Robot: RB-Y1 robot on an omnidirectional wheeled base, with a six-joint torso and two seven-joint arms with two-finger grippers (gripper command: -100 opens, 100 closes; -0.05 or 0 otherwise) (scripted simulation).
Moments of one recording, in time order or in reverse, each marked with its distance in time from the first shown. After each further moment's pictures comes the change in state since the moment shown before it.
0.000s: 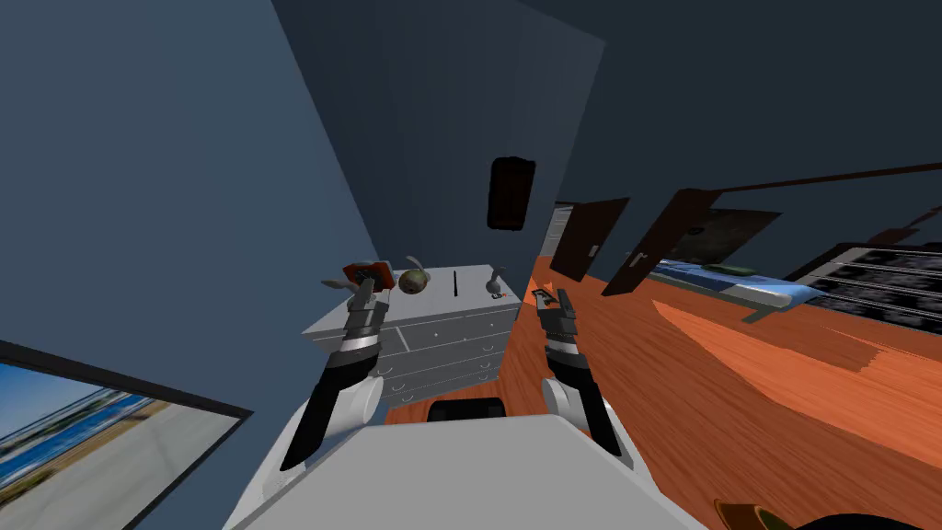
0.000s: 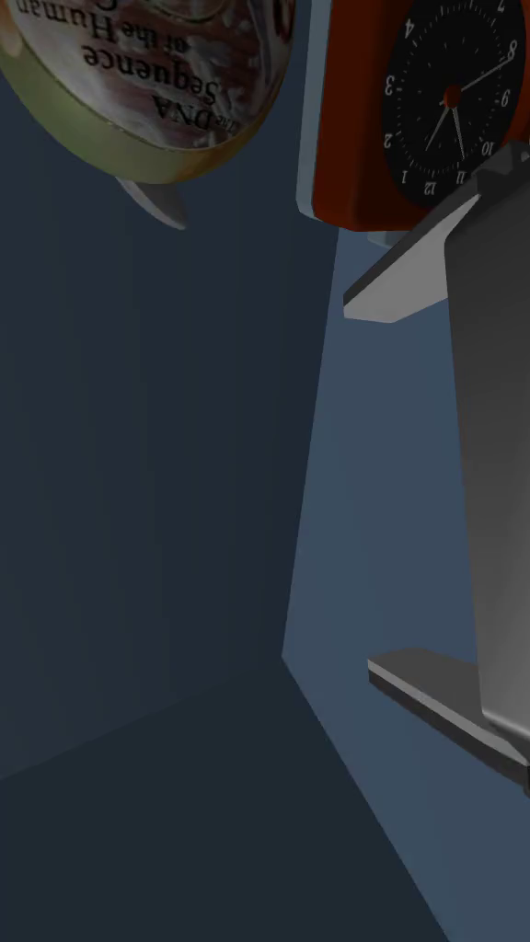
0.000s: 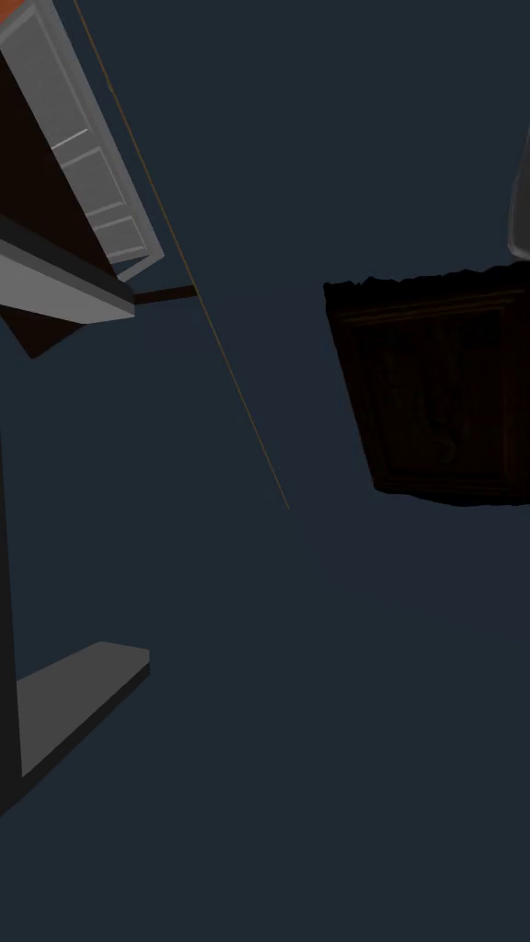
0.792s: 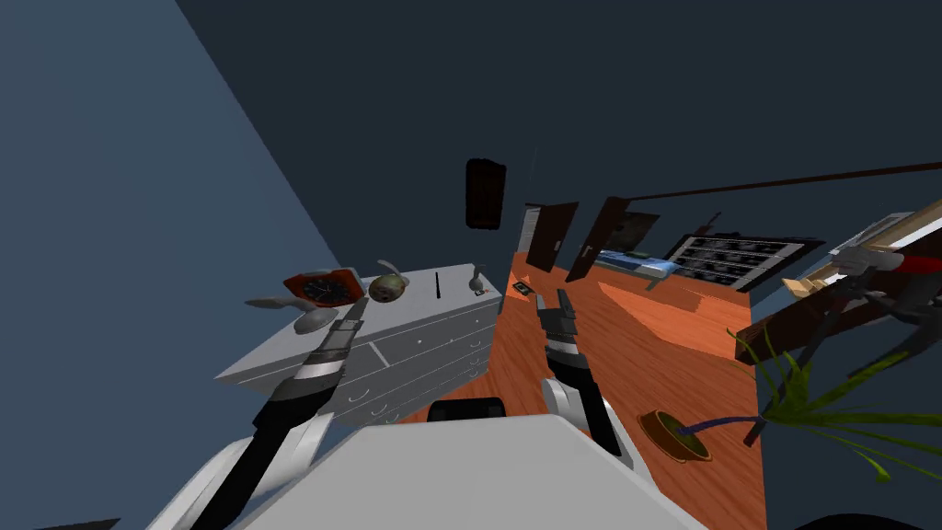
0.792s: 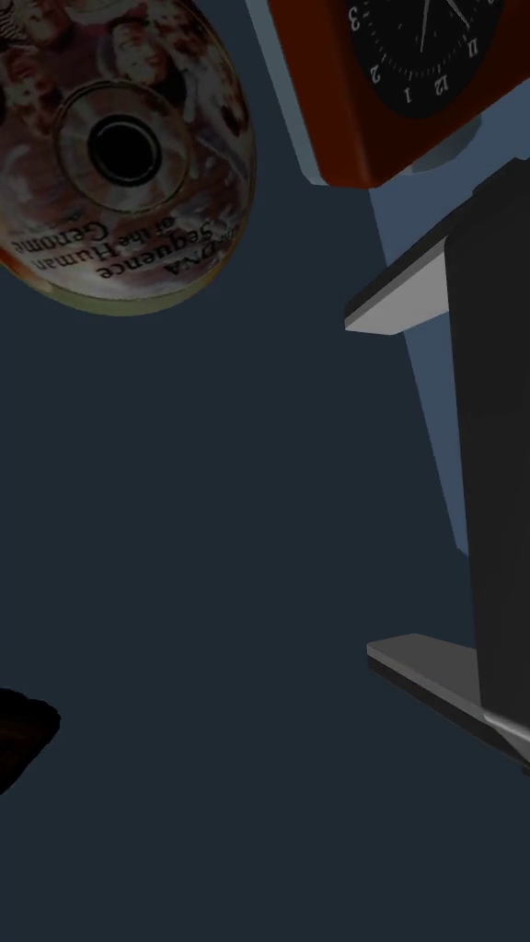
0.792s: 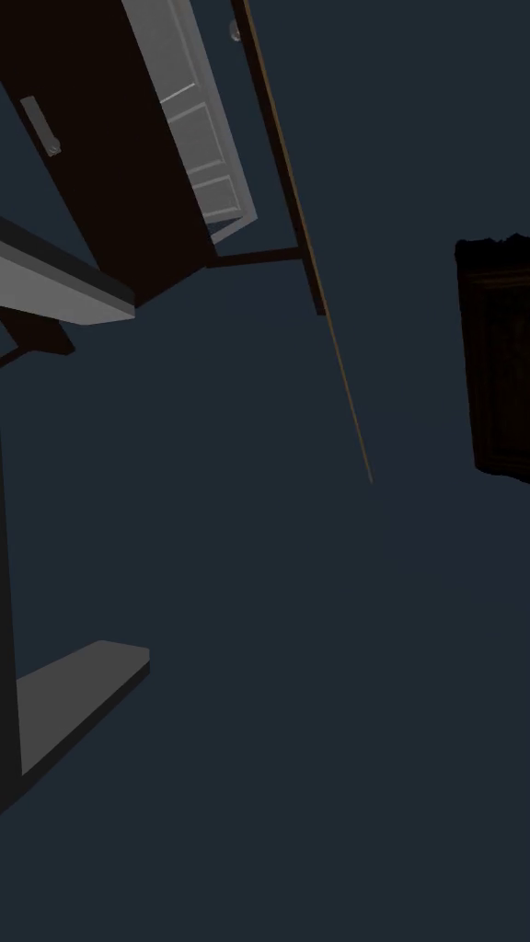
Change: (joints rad) left arm 0.144 0.184 0.194 0.082 -0.117 -0.107 -0.133; right arm 0.000 0.000 0.000 0.000 0.000 0.000 0.000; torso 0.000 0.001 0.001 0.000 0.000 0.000
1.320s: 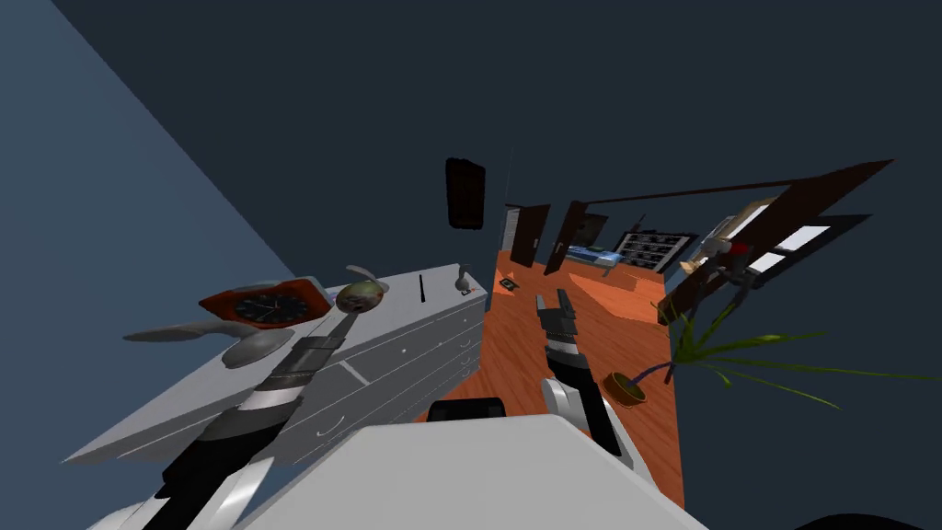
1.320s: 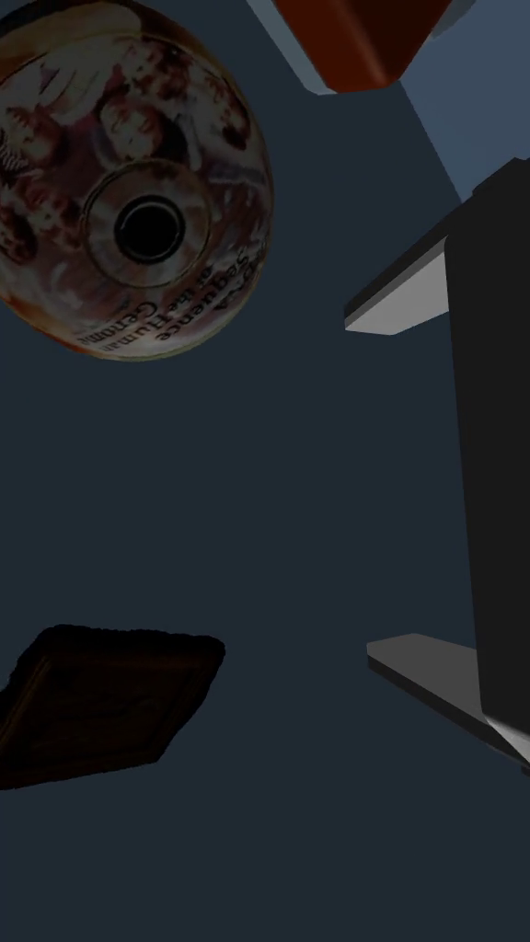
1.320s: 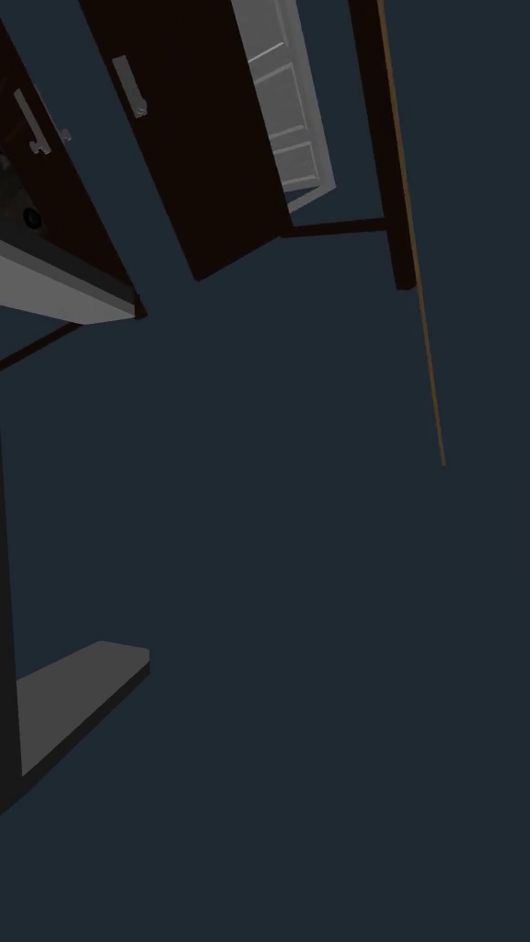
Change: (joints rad) left arm 0.112 0.090 0.155 0.070 -0.105 -0.088 -0.115; right arm 0.000 0.000 0.000 0.000 0.000 0.000 0.000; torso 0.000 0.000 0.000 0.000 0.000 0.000
